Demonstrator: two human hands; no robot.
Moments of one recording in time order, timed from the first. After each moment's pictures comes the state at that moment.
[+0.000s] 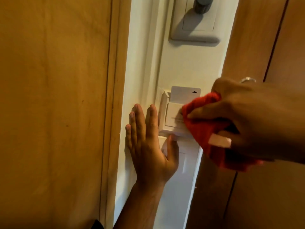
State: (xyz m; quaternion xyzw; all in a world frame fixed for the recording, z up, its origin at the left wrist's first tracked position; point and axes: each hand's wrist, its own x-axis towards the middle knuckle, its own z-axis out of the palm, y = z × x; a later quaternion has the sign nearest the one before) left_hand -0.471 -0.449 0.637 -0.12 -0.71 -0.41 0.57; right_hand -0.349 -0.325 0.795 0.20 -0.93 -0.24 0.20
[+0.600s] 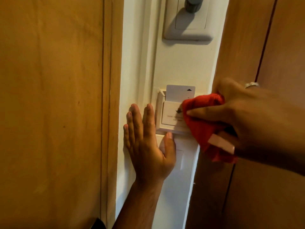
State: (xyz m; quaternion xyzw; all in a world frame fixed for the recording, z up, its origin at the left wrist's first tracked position) left_hand -0.472 -0.448 0.635 -0.11 -0.71 -0.39 0.57; right_hand -0.344 -0.311 0.782 0.16 -0.92 -0.25 0.24
